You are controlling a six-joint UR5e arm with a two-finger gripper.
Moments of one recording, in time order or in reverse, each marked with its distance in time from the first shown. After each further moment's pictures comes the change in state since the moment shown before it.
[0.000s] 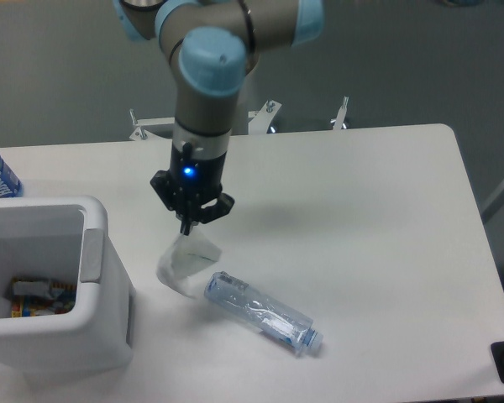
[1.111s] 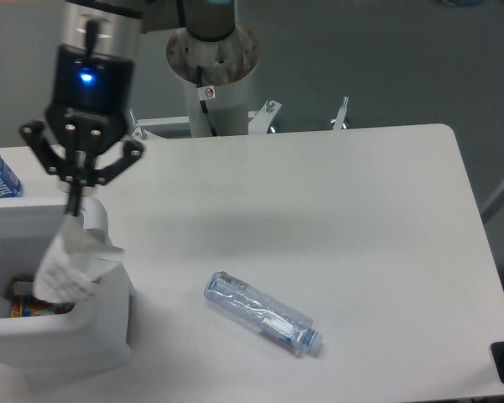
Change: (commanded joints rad) arm -0.290 0.032 0.094 0.070 -0.012 -0.367
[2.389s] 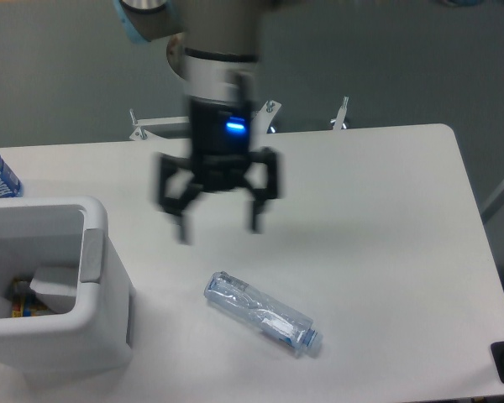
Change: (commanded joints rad) arm 0.458 -0.110 -0.005 -0.017 0.187 -0.226
